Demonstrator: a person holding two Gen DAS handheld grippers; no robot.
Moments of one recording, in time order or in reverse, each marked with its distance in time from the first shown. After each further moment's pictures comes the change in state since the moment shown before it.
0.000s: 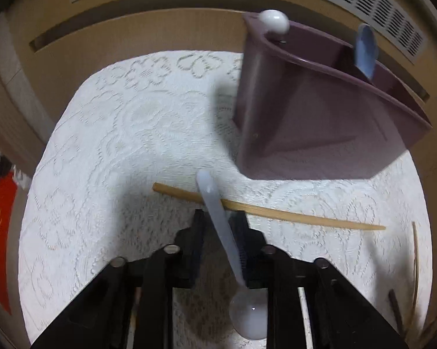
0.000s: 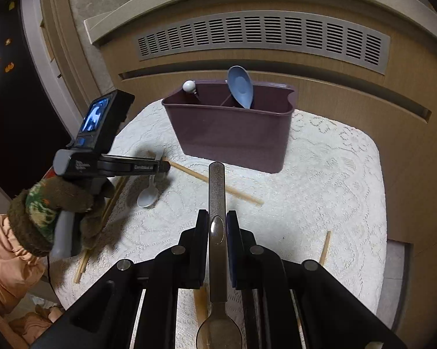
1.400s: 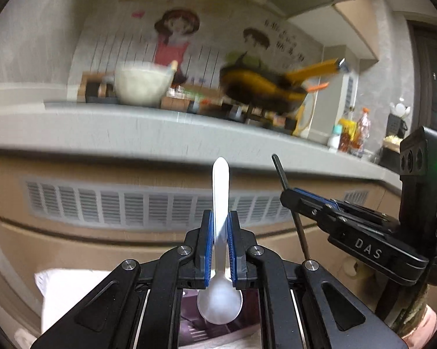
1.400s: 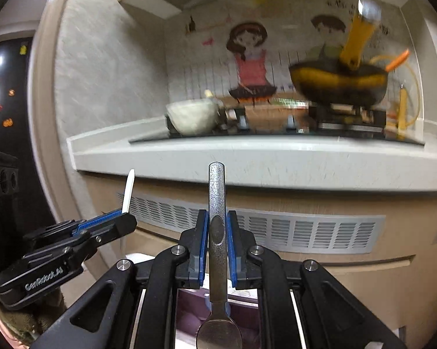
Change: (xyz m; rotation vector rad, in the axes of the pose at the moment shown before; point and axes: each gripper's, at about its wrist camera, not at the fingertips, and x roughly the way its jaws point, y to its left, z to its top) left arm -0.165 -0.033 0.133 0.137 -0.631 -0.368; right arm -0.024 -0.007 0.199 -0.007 -0.497 -0.086
